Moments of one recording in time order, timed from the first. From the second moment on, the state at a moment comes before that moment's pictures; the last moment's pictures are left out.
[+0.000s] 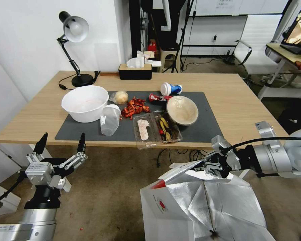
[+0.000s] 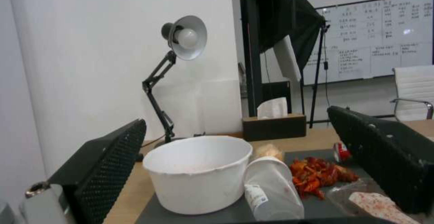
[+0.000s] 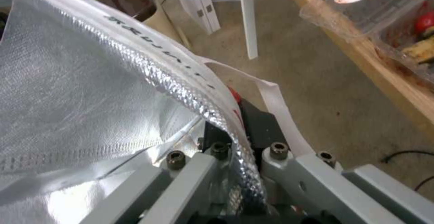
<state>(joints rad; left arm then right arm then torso) 1.91 -1.55 -0.78 -2.48 -0.21 -0.21 0.14 -1.19 0.29 0.53 2.24 1.07 -0.71 -0.75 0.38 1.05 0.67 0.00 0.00</state>
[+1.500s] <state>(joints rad) 1.88 -1.54 -0.78 -2.45 -0.22 -0.22 0.12 -0.92 0.22 0.57 2.15 1.74 -0.72 -0.20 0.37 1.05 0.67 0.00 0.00</state>
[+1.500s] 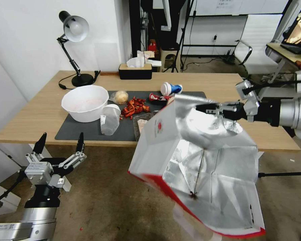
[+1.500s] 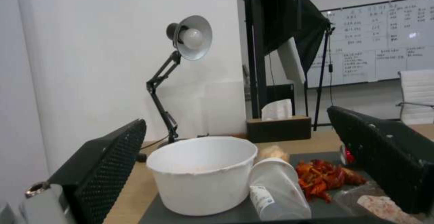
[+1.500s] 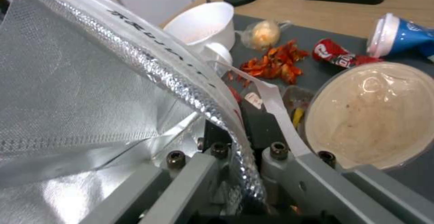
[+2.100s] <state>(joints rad) 1.88 -1.54 -0.77 -2.44 -0.22 -0.23 0.12 -0.83 0.18 0.60 2.16 1.91 -0.72 -0.12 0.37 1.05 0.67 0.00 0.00</state>
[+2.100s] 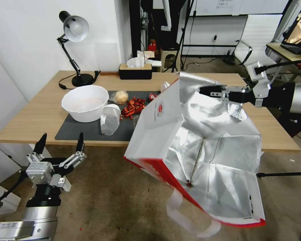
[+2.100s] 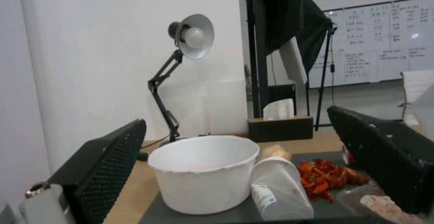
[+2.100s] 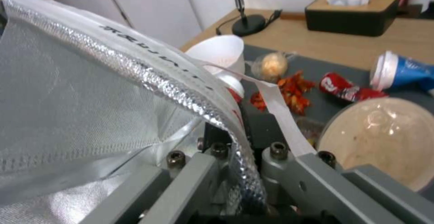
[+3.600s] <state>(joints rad) 1.88 -1.53 -0.76 -2.42 -0.21 -0.24 0.12 -0.53 0.23 0.48 1.65 1.99 -0.72 0.08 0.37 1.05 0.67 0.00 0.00</state>
